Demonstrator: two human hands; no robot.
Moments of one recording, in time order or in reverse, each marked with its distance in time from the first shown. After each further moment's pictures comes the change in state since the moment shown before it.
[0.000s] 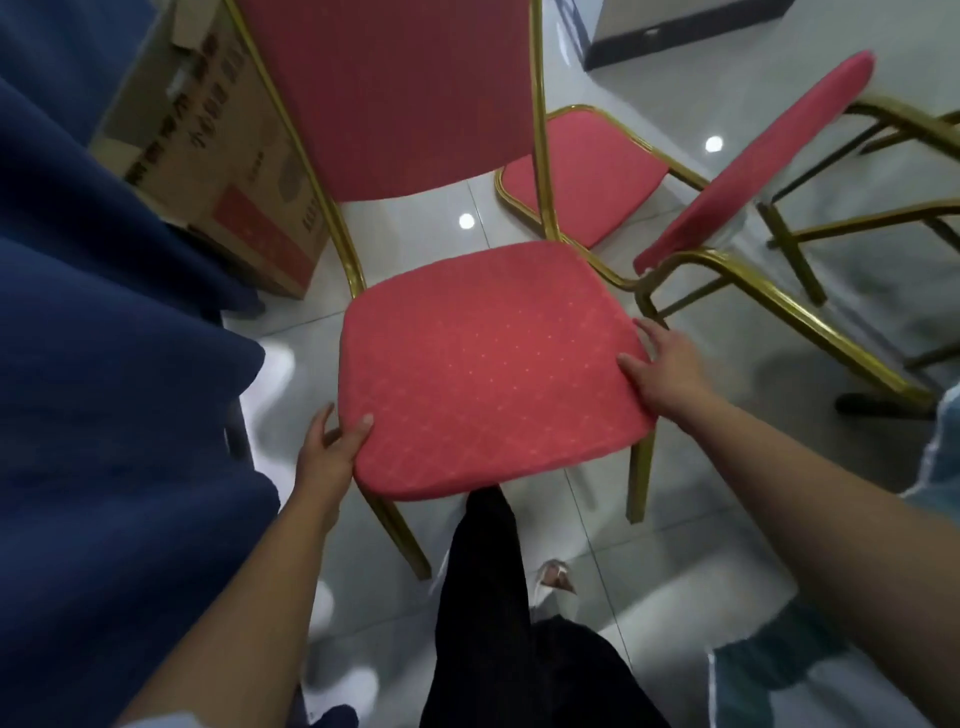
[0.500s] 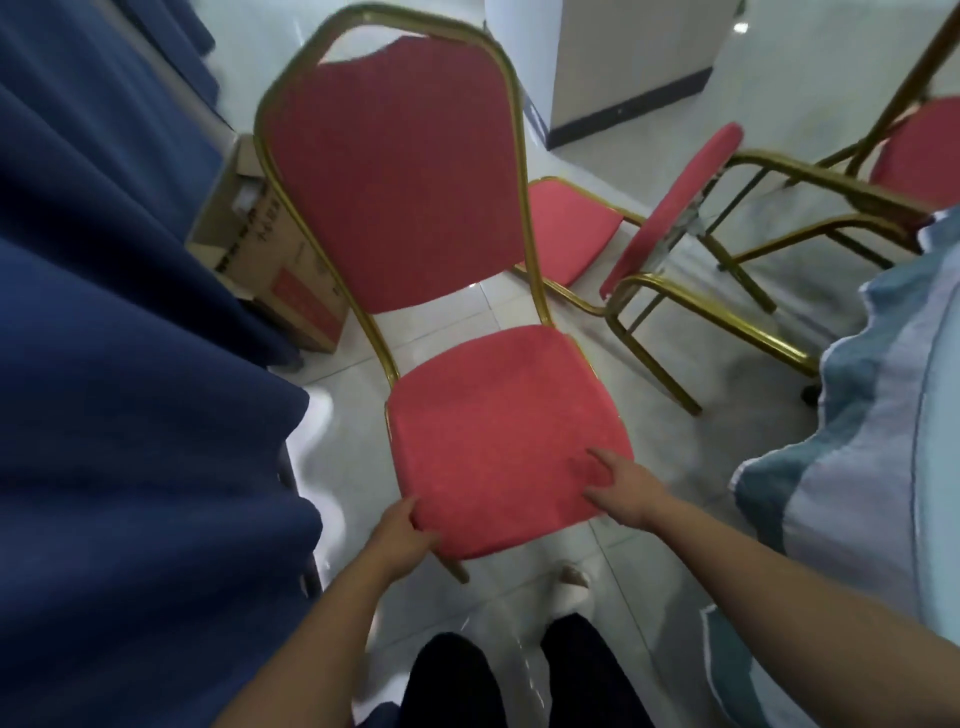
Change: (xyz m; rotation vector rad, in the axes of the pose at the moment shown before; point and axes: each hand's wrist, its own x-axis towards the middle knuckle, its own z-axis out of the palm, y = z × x) left_hand -0.195 0.015 -0.003 0.705 -0.331 0.005; right_hand -0.208 0.028 -0.011 -0.041 -0.388 -0.022
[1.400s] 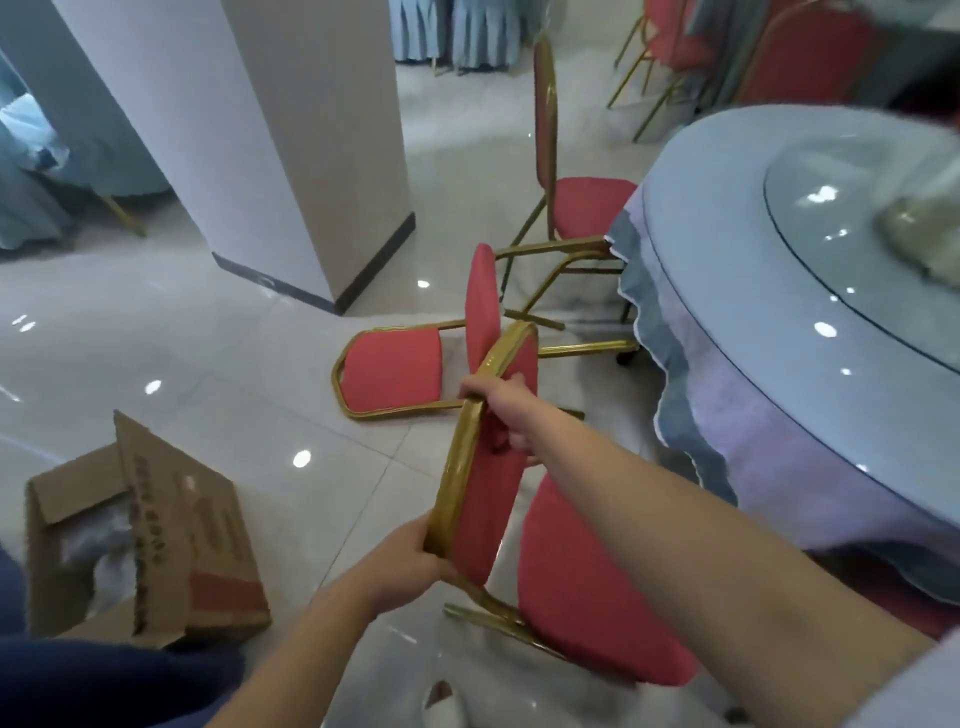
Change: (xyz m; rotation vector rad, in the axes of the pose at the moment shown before) left_hand 0.010 0.157 -0.258 0.600 -0.645 0.546; right_hand -0.027 -0.325 -0.098 1.411 0.611 0.166
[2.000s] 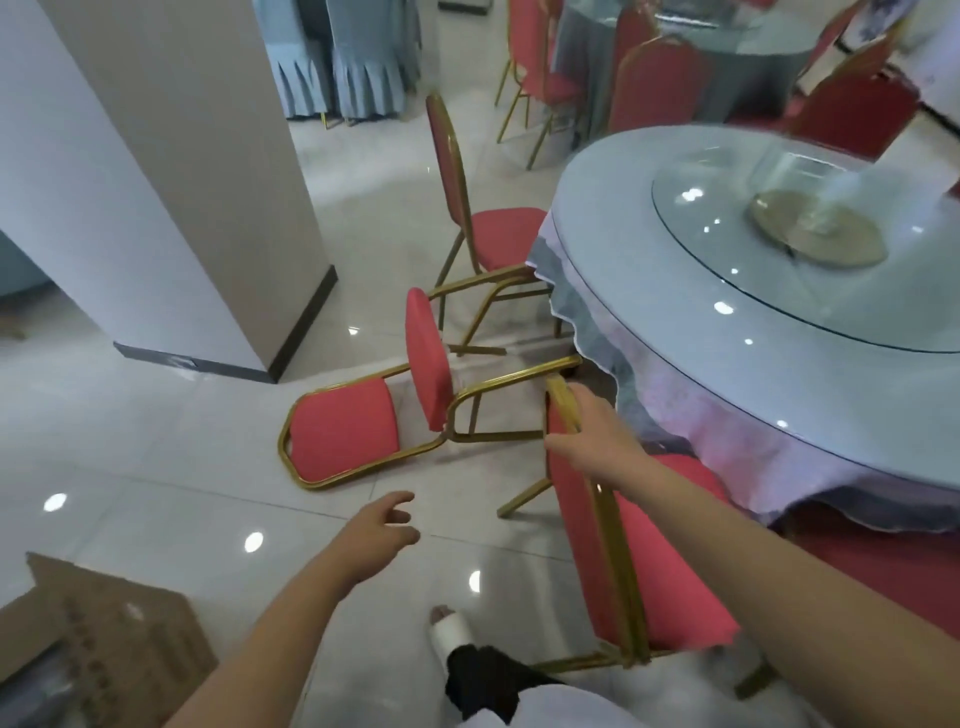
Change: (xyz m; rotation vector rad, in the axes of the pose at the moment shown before) left_hand 0.062 0.025 -0.101 0.118 0.090 0.072; right_hand -0.074 -0.006 -0.087 -0.629 0.438 -0.323
